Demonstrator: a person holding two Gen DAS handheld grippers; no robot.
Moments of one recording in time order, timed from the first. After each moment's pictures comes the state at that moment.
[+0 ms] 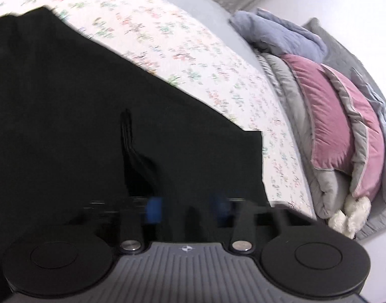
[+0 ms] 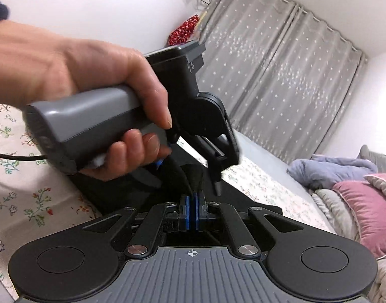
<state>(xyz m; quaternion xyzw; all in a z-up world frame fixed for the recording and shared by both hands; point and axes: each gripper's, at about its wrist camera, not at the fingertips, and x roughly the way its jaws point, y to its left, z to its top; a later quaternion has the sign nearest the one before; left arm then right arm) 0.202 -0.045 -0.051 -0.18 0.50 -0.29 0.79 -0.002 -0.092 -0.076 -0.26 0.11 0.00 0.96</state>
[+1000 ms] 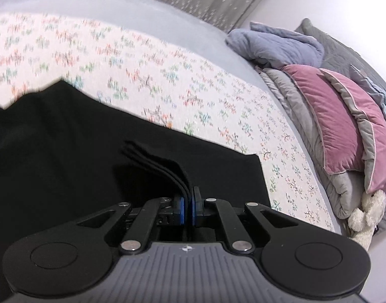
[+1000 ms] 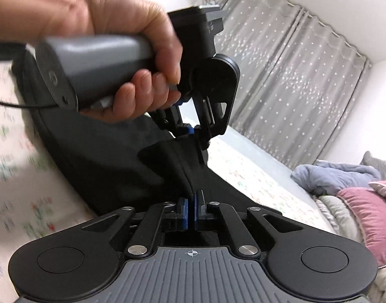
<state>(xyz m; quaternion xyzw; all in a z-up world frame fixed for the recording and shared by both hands) 0.202 -0.004 -0.012 -0.12 0.44 -0.27 0.84 0.021 -0.065 -0.080 -0.25 0.10 0.02 0.96</state>
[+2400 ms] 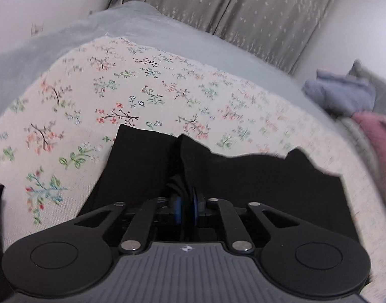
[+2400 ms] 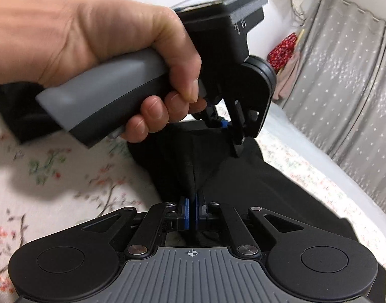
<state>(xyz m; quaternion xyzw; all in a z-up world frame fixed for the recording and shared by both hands) 0.240 0.316 -0.028 -0.14 0.39 -0.15 0.90 0.112 0.189 -0.092 -0.27 0.13 0.21 0.93</state>
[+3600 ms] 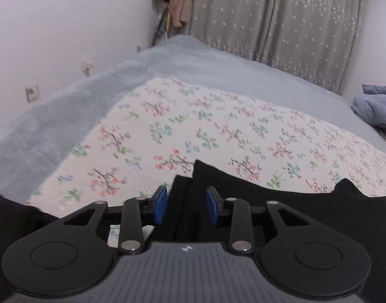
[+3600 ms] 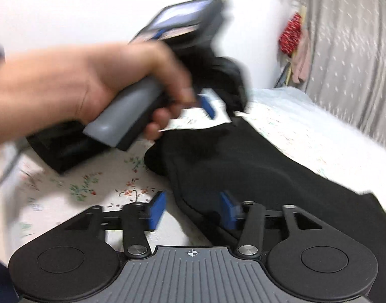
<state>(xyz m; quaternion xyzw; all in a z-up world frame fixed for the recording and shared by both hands) 0.237 0.314 0.009 -0.04 0.33 0.00 0.94 0.107 0.132 -0.055 -0.11 0.18 0.30 0.93</state>
